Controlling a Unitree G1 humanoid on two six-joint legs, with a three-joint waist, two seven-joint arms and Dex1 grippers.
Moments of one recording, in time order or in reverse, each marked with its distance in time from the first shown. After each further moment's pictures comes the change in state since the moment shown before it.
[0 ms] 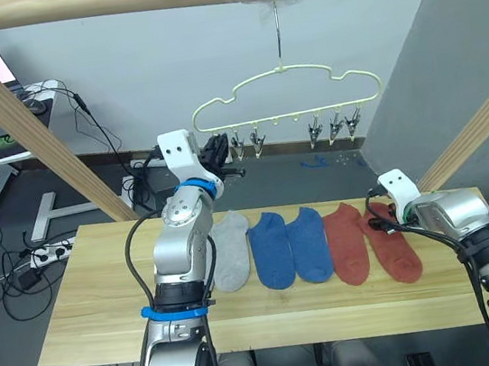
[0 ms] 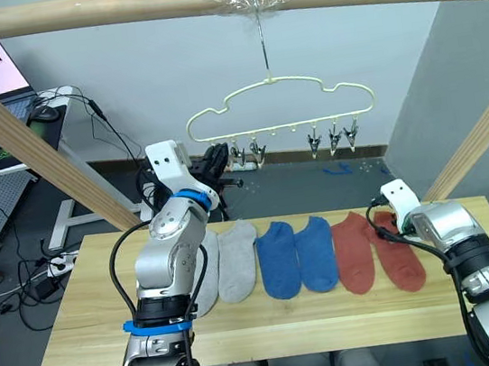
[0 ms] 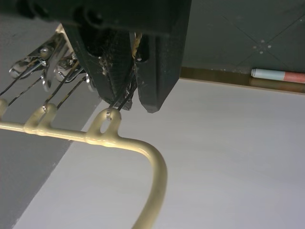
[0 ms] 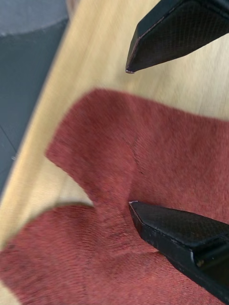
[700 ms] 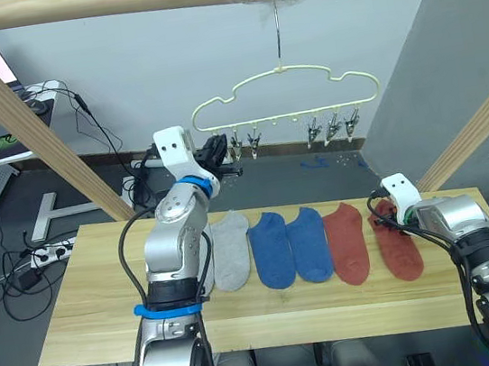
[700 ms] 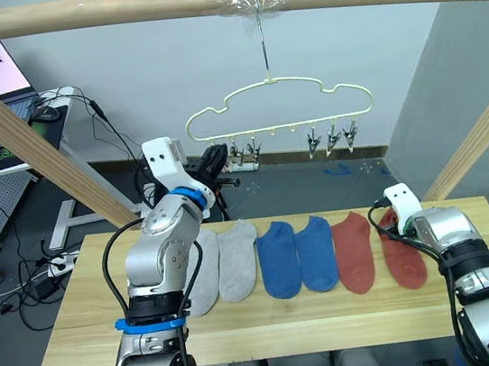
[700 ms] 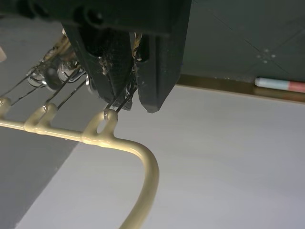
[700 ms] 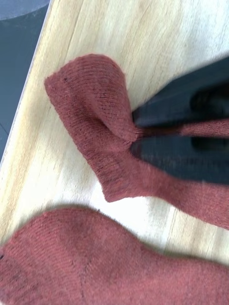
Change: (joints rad) left arm -0.021 0.027 0.031 -0.026 -0.079 0.117 -0.027; right arm 0.016 0.054 -0.102 0.070 -0.096 -0.048 0.074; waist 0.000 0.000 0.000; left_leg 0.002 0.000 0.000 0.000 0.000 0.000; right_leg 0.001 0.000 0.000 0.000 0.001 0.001
